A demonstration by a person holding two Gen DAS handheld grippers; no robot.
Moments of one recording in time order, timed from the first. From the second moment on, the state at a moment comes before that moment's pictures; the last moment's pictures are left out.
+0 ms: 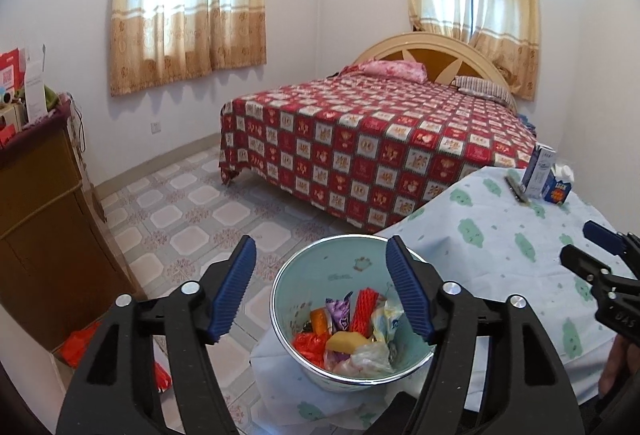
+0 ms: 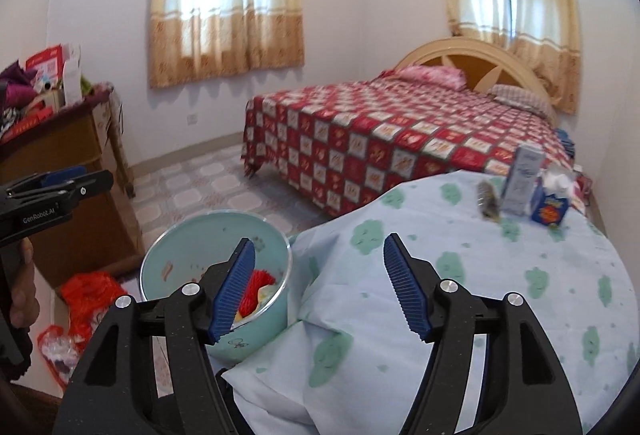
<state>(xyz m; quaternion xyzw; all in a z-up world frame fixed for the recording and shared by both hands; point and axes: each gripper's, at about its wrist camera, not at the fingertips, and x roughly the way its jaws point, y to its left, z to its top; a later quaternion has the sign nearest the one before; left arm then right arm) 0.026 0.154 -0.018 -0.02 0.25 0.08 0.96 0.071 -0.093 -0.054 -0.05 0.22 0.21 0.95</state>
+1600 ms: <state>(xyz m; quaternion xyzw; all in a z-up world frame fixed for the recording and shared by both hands) 0.014 0.144 -0.013 -0.01 0.25 0.07 0.97 0.047 -0.107 -0.035 -0.05 0.20 0.19 0.96</state>
